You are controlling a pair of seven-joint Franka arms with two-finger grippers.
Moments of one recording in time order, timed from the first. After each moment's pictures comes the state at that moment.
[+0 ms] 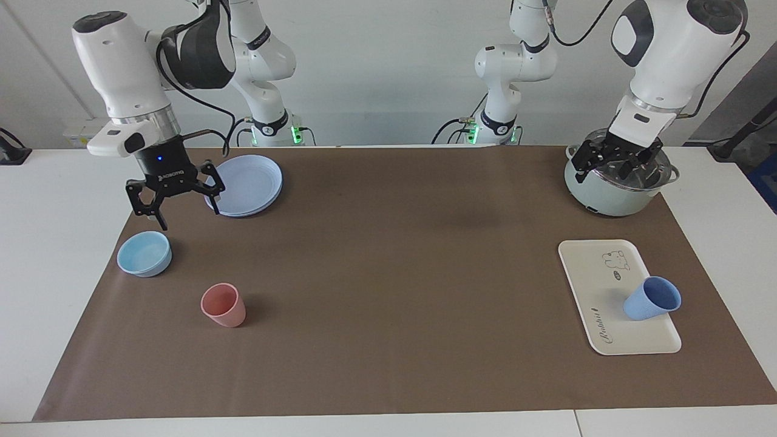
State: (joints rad) left arm -0.09 -0.02 0.03 -1.66 0.03 1.64 -0.06; right arm 0.02 -0.05 -0.04 -1.84 0.06 2.12 -0.44
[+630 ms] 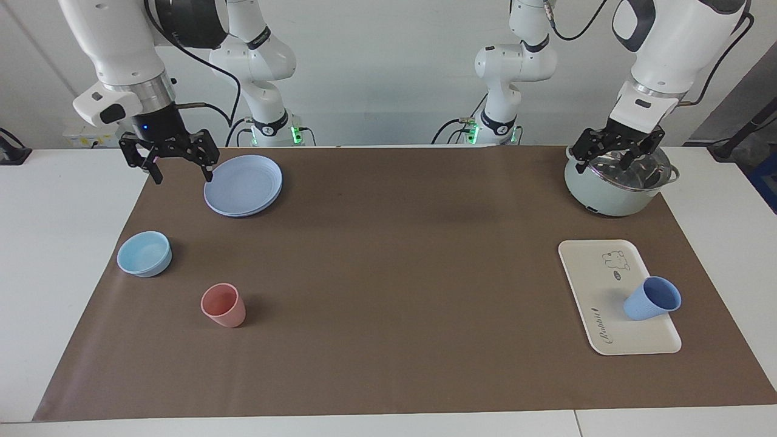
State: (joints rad) left arm -0.10 -0.04 0.03 -1.64 0.03 1.63 -0.05; right arm 0.02 -0.08 -0.02 -1.68 -0.03 1.67 0.00
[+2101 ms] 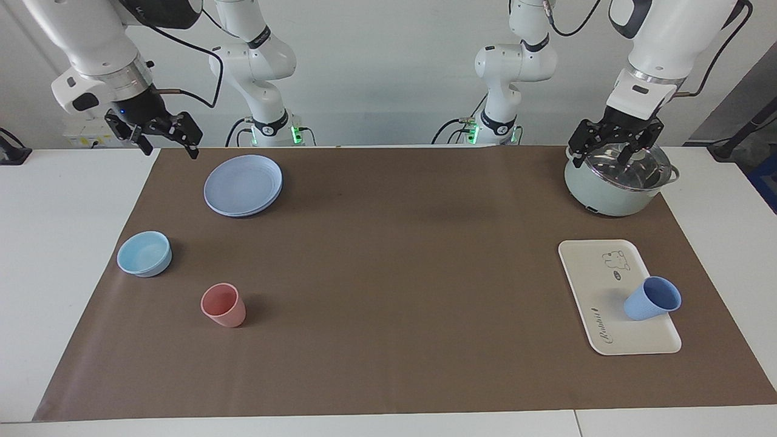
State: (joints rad) left arm -0.11 -0.06 0.02 -1.63 0.02 1.63 -0.05; right arm 0.08 -0.07 -0.14 -1.64 -0.02 1.51 0.05
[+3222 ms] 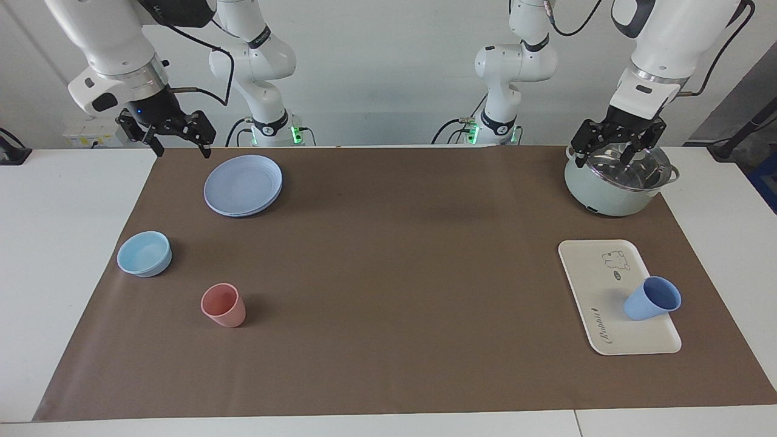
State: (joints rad) left arm -0.11 -0.06 0.02 -1.63 0.02 1.63 -0.05; right arm 0.10 -0.07 -0.12 -1.64 -0.02 1.52 0.05
